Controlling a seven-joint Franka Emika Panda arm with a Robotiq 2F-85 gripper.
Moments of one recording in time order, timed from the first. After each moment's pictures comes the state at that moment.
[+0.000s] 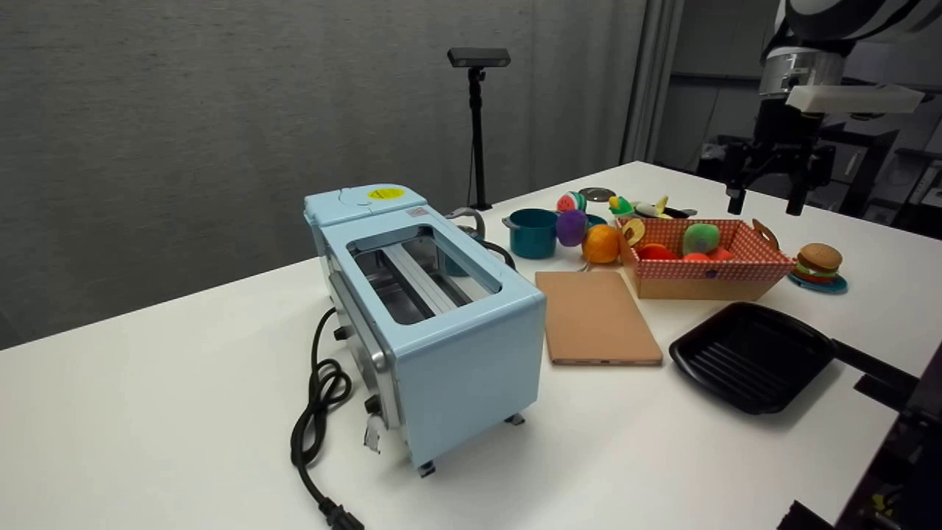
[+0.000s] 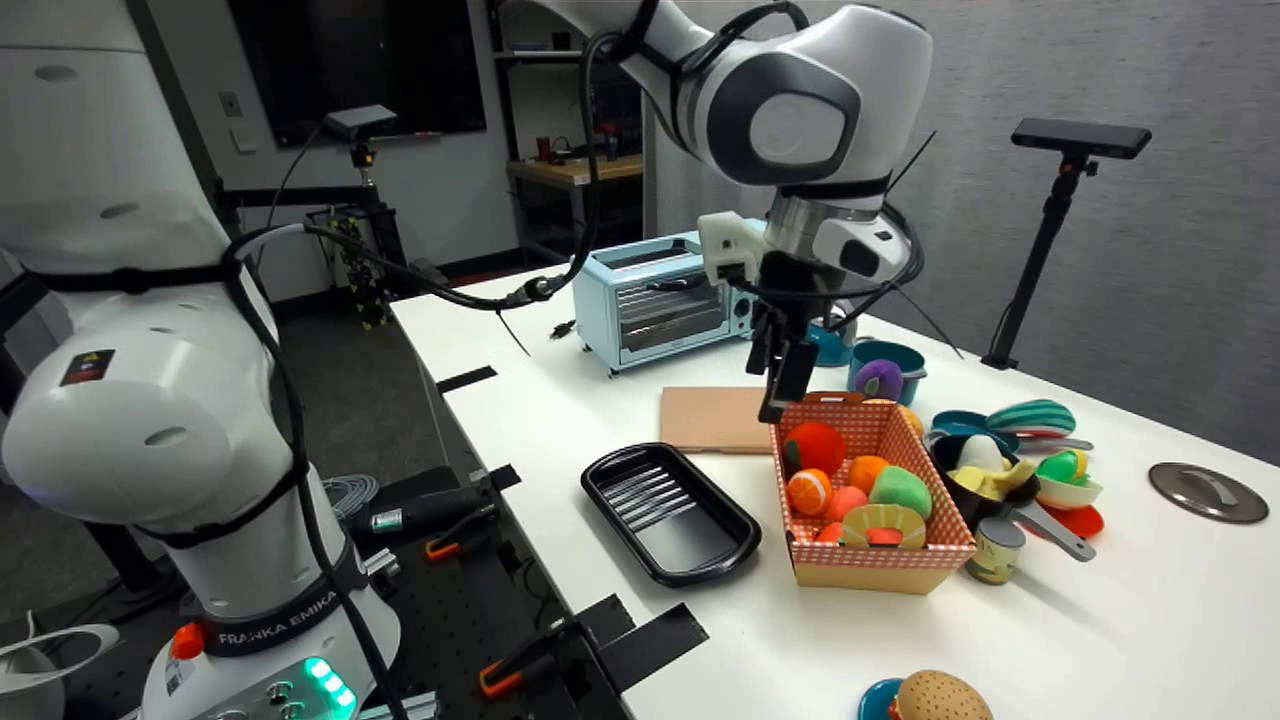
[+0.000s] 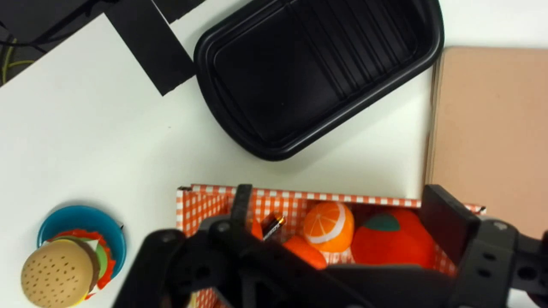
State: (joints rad) arm -0.13 0.01 -0.16 -2.21 0.11 2.07 0.26
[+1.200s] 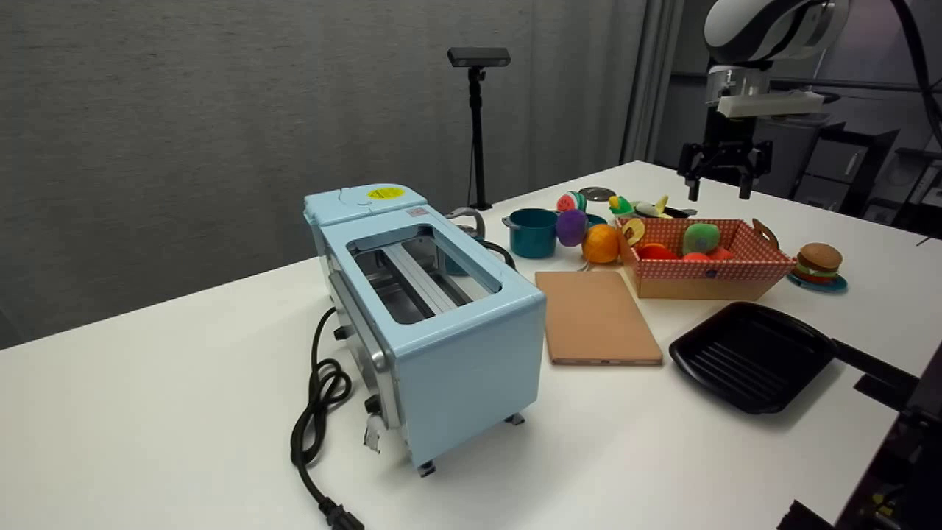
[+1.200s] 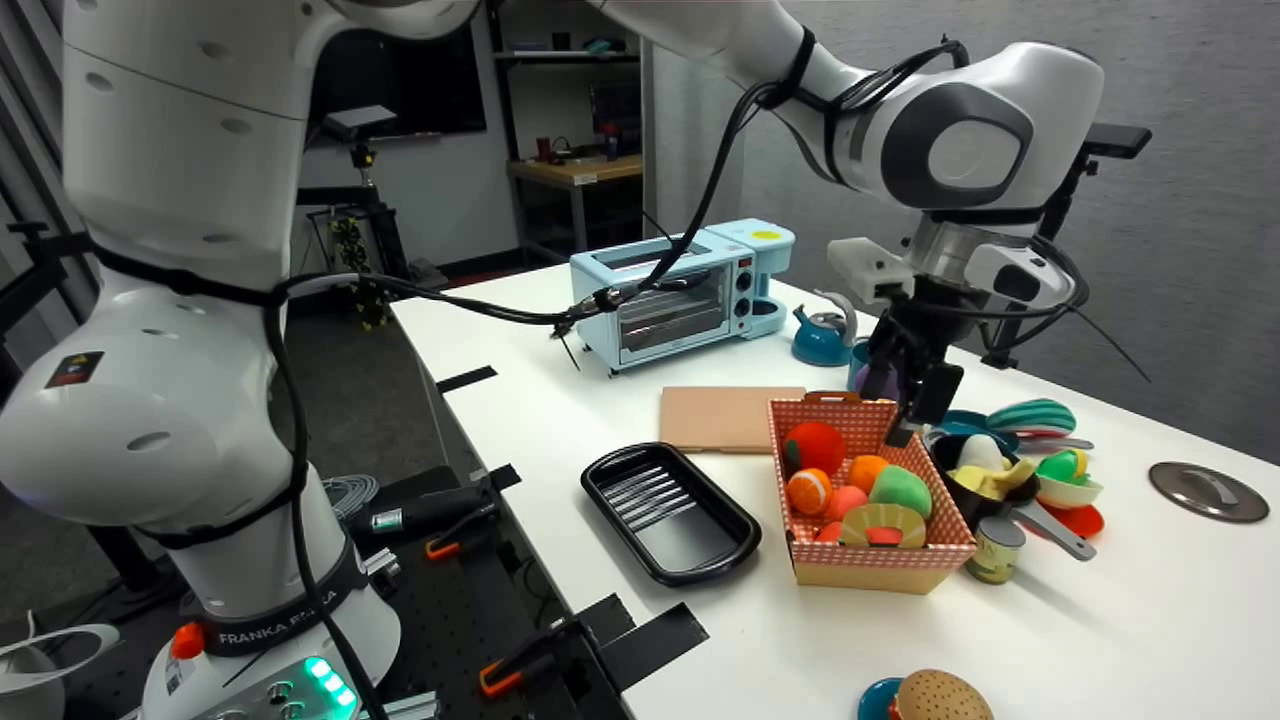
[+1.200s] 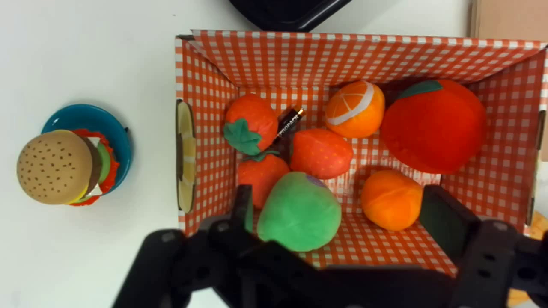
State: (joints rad) arm -0.18 0.42 -0.19 -1.72 0.11 1.93 0.25
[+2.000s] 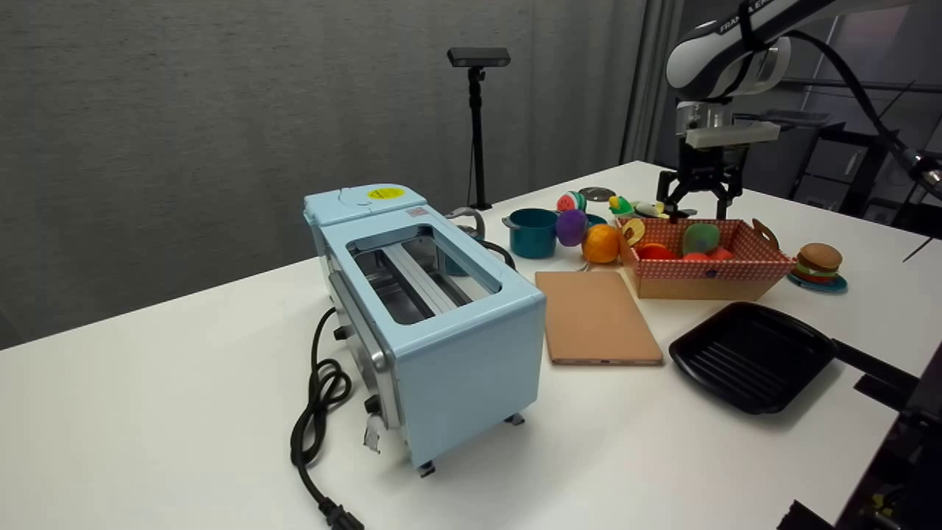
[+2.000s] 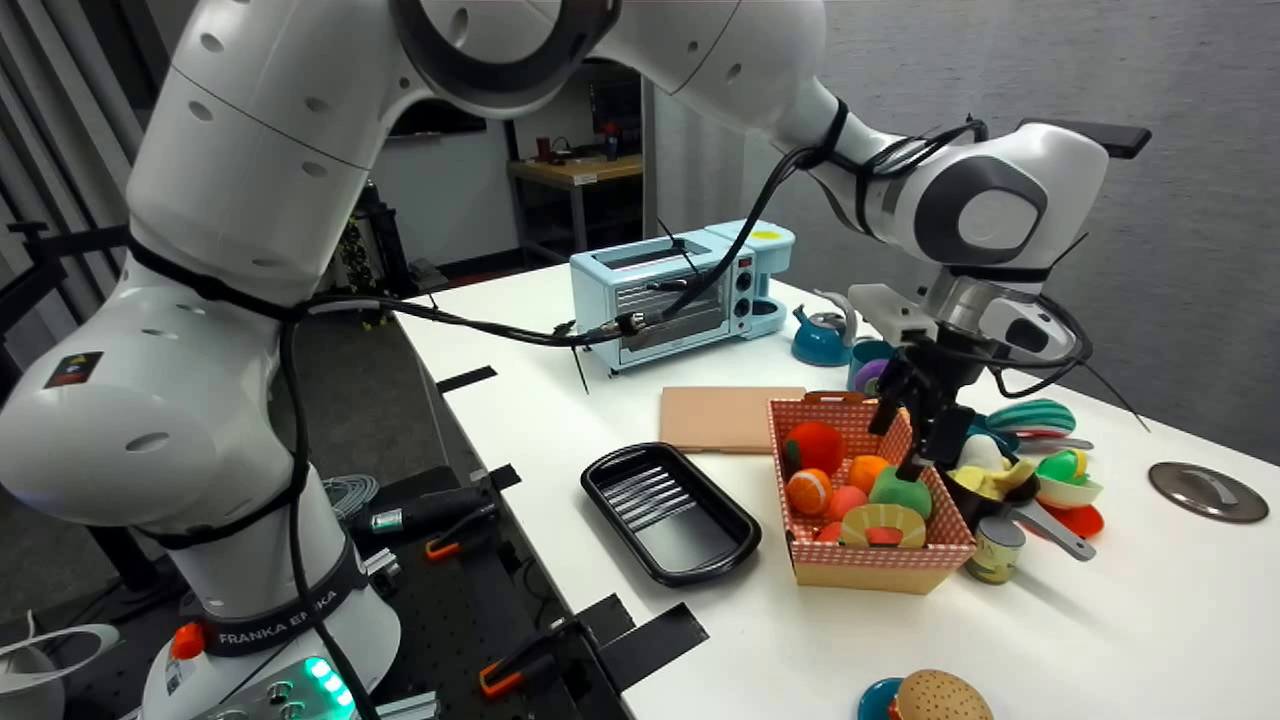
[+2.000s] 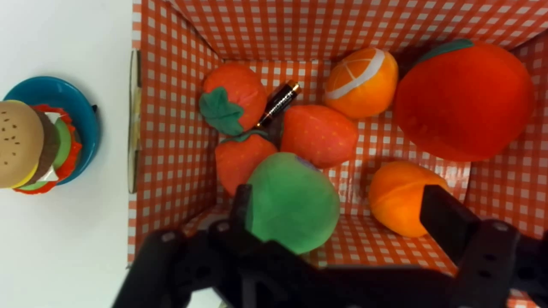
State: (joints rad) arm -0.19 0.64 -0.18 -1.51 0.11 1.87 0.25
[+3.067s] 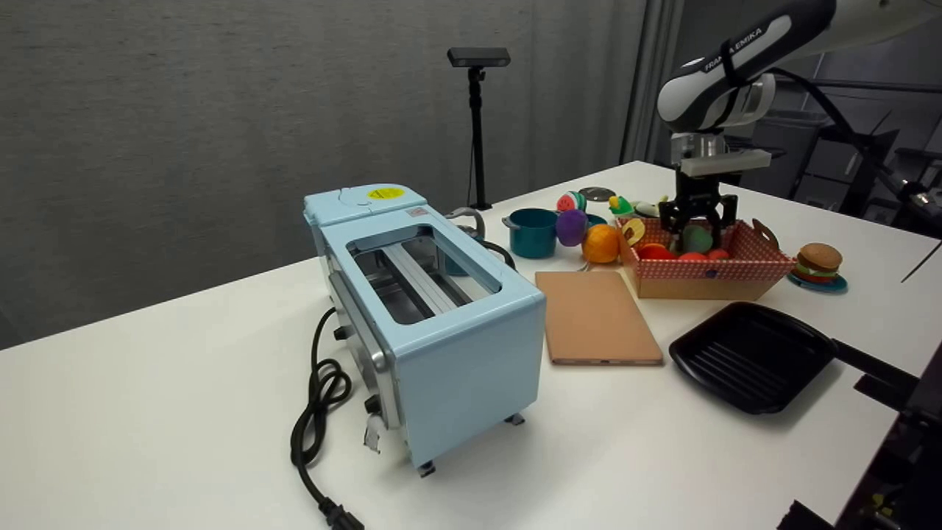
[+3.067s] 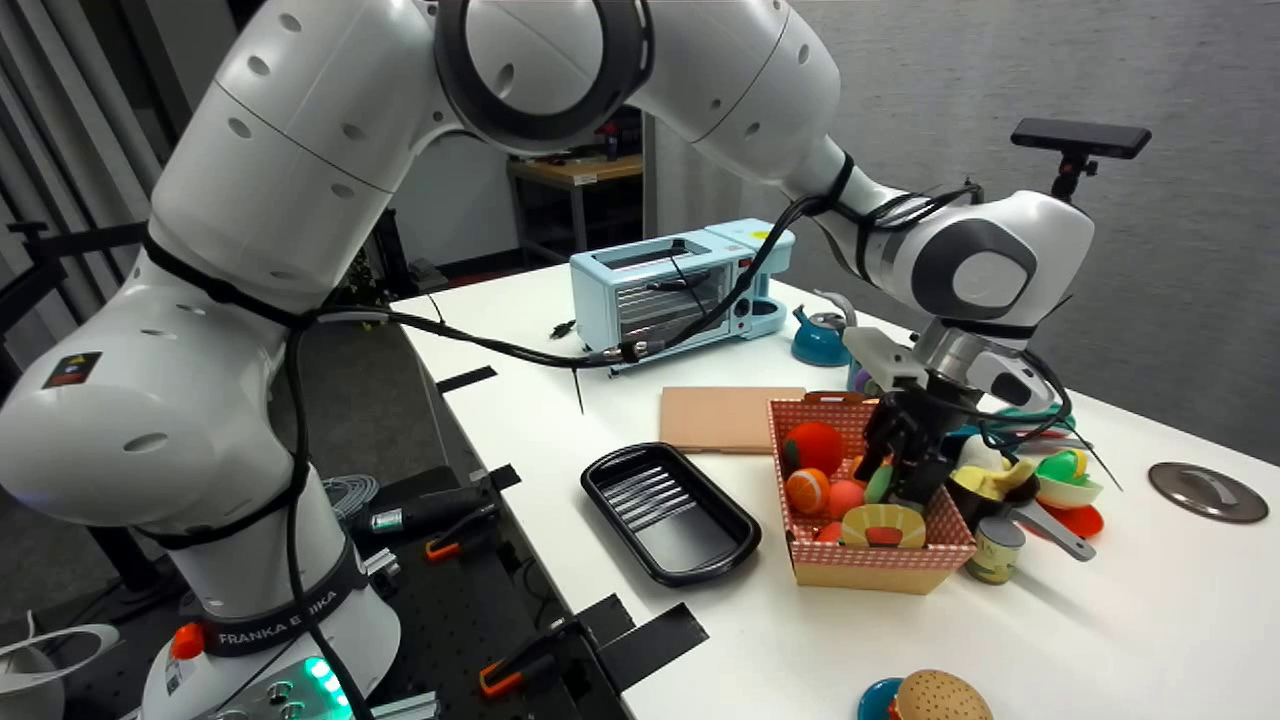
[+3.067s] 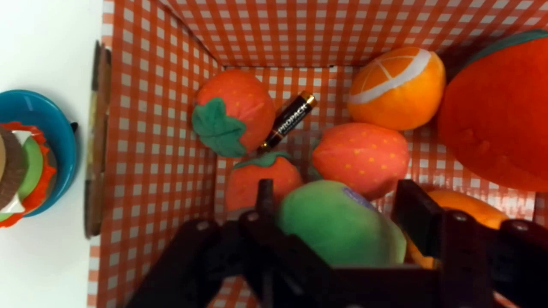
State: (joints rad) arm -0.20 0.73 -0.18 -1.49 0.11 1.86 0.25
